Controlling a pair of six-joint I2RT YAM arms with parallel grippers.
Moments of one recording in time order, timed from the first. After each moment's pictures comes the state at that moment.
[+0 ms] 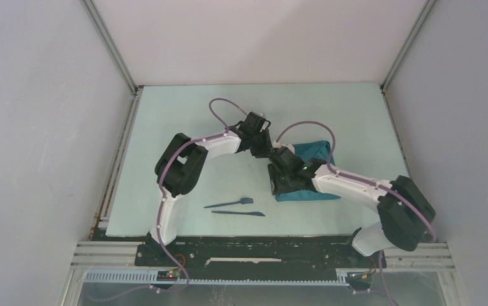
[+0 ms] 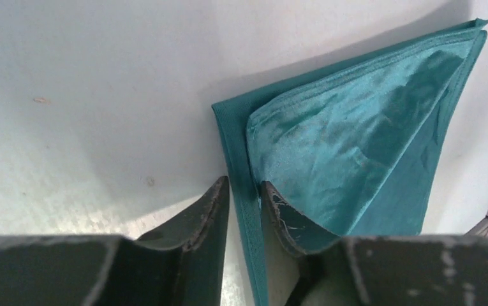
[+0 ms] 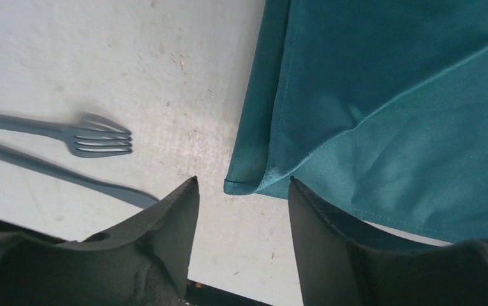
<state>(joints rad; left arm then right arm) -0.65 2.13 1.47 -0.23 0.19 -0.75 0.80 1.42 0.89 -0.49 0.12 0.57</state>
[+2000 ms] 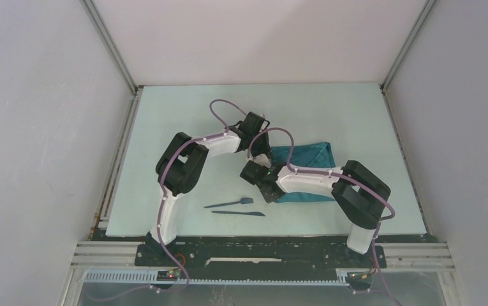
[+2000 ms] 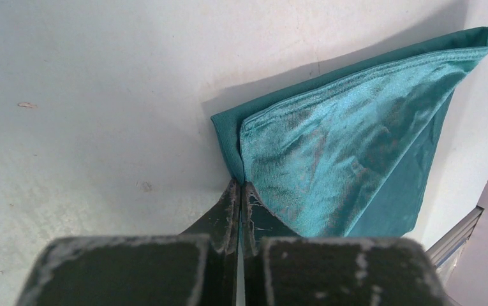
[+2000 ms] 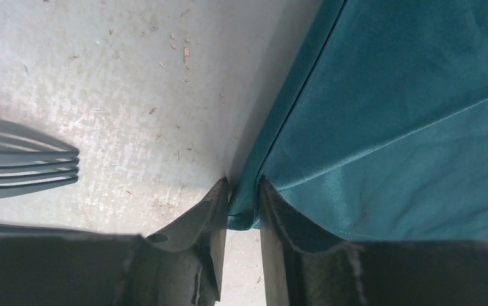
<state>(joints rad) -0.64 2.16 1.49 -0.23 0.23 -0.75 1.00 1.80 1.12 -0.67 0.39 0.49</state>
